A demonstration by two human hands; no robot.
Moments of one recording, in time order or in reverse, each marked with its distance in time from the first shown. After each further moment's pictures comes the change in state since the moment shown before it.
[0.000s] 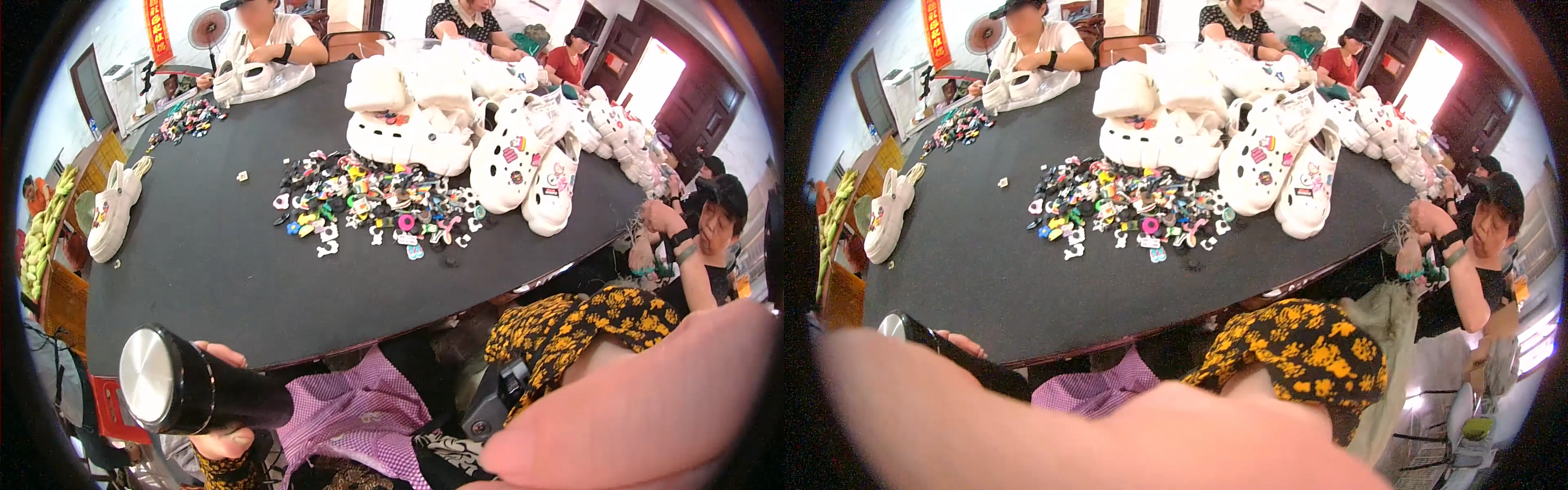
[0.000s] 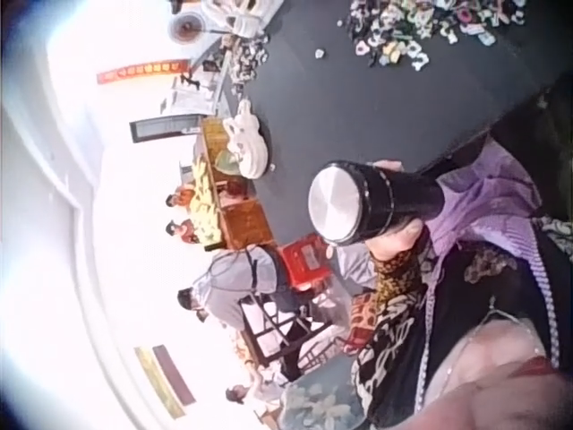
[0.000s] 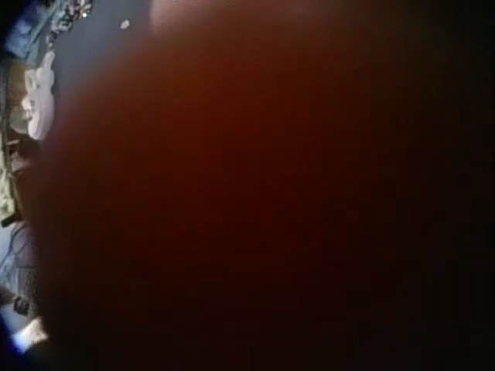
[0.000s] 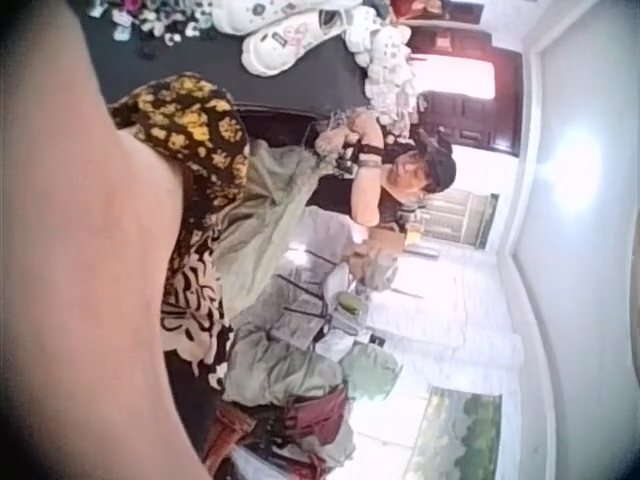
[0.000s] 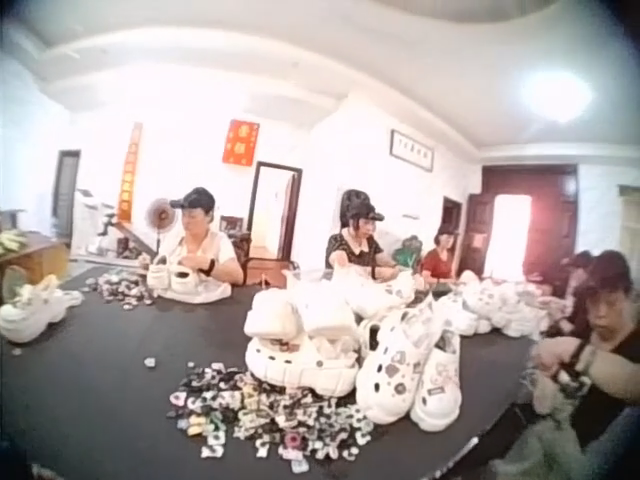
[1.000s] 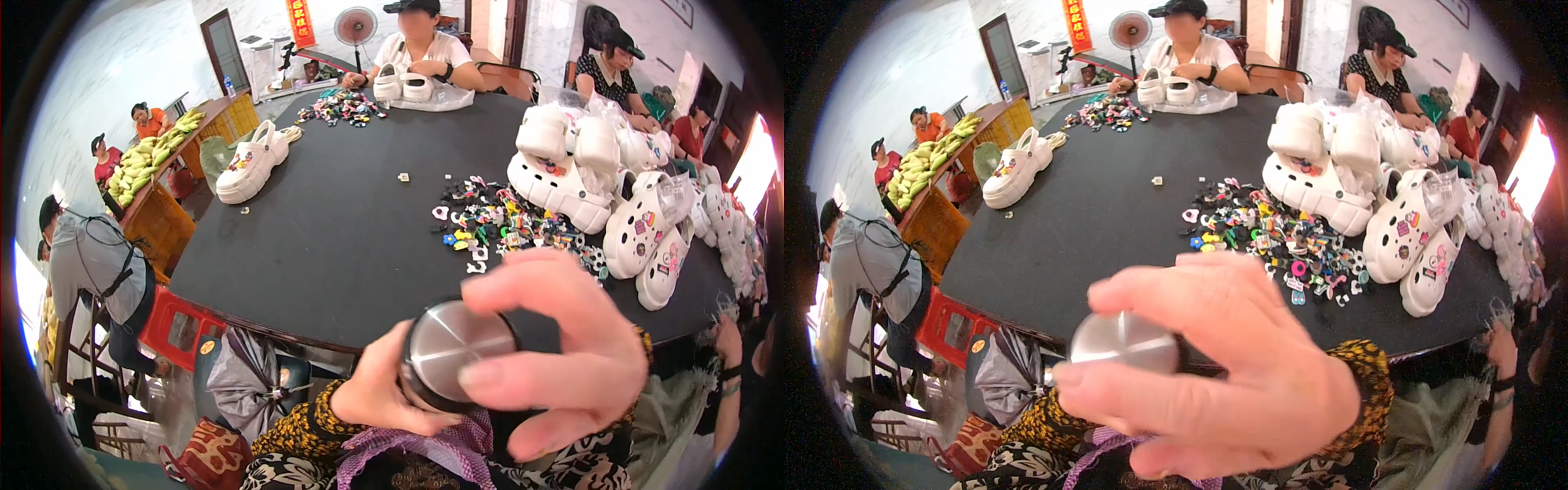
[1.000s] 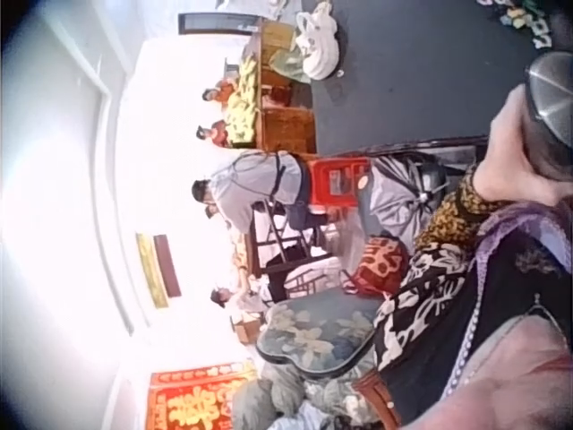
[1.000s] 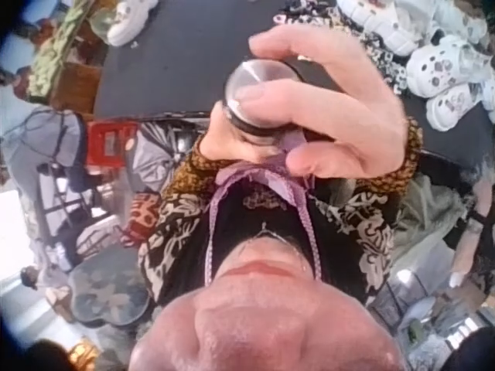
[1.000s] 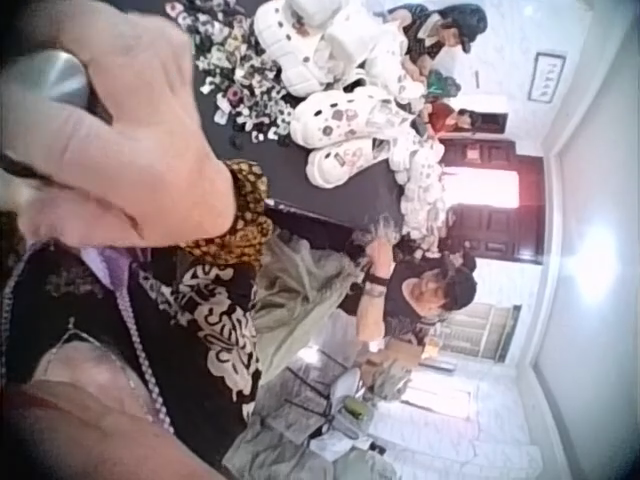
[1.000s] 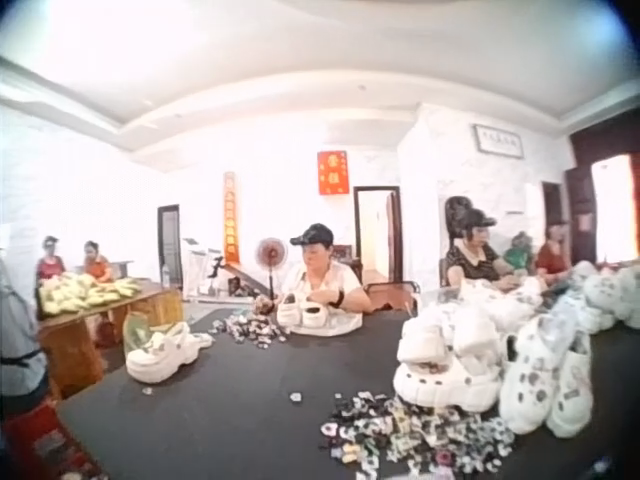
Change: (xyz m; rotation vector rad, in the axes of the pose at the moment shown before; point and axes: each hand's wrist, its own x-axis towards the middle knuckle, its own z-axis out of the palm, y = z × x) left_hand 0.018 0.011 0.035 0.279 -0.414 0.114; right_hand 0.060 -0.009 0.094 0.909 0.077 -0.590
